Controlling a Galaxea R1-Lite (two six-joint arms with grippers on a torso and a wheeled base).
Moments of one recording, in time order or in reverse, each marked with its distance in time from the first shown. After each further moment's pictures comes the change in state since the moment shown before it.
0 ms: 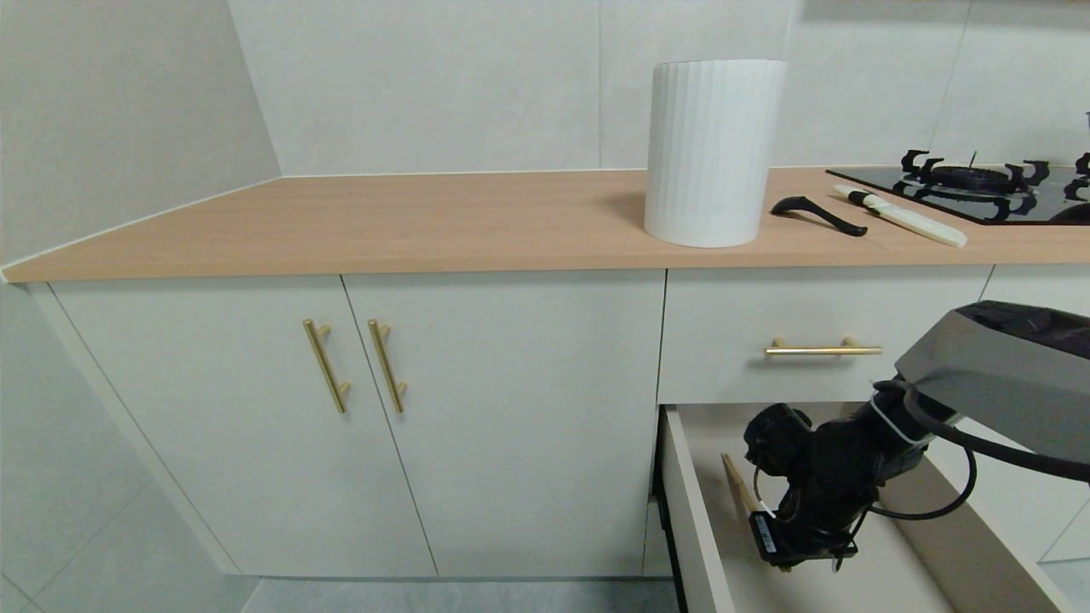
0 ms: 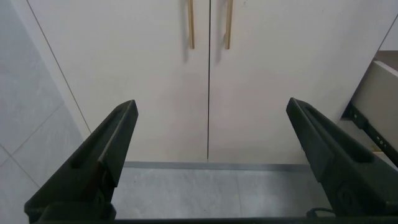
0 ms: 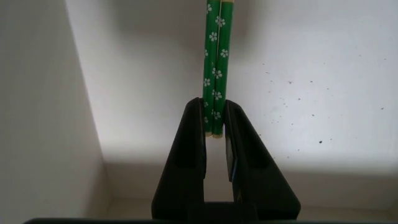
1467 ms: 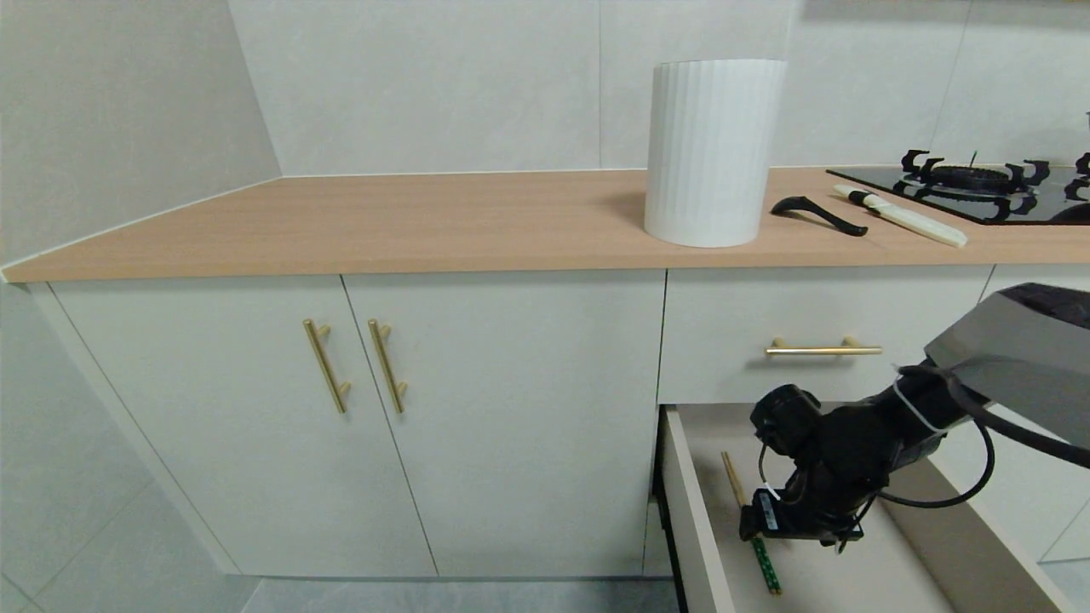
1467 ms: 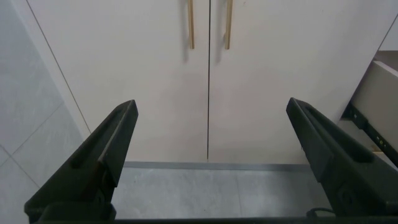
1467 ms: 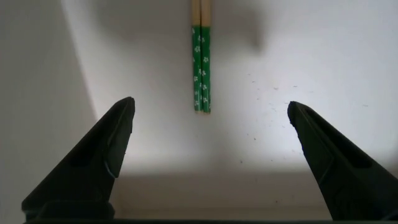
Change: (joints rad) left arm 0.000 0.000 0.000 0.000 0.000 0.000; right arm -0.011 -0.086 0.000 0.006 -0.043 0.068
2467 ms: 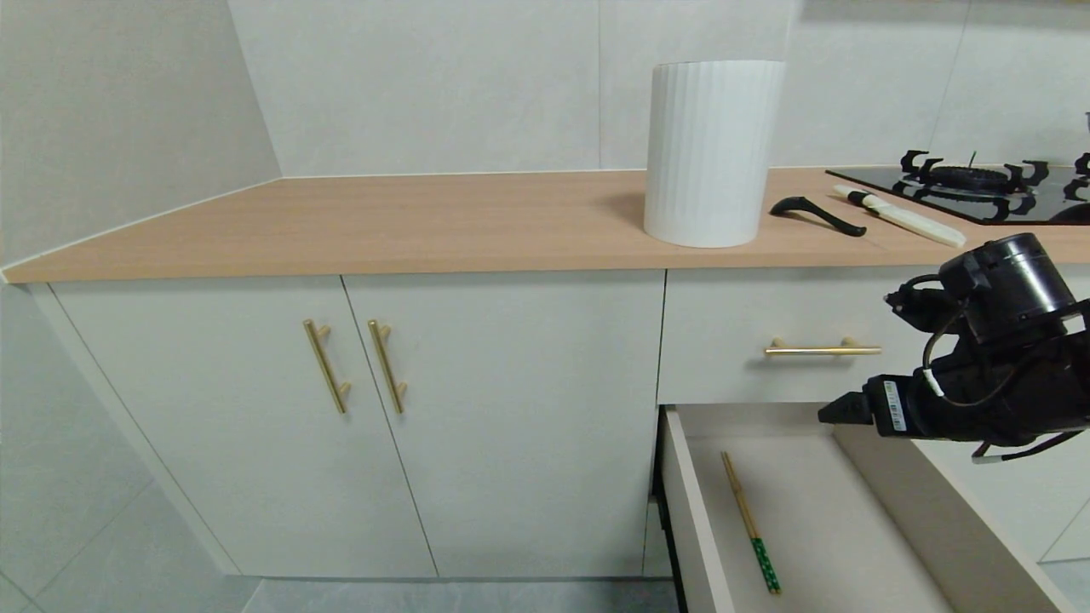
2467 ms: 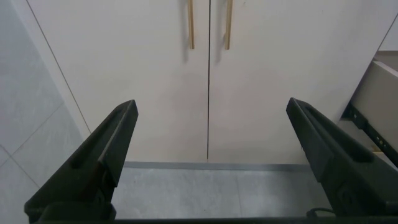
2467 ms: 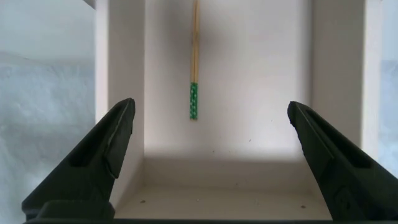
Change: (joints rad) left arm 0.000 0.000 0.000 0.000 0.000 0.000; right arm -0.085 -0.607 0.041 0.111 -0.002 -0.134
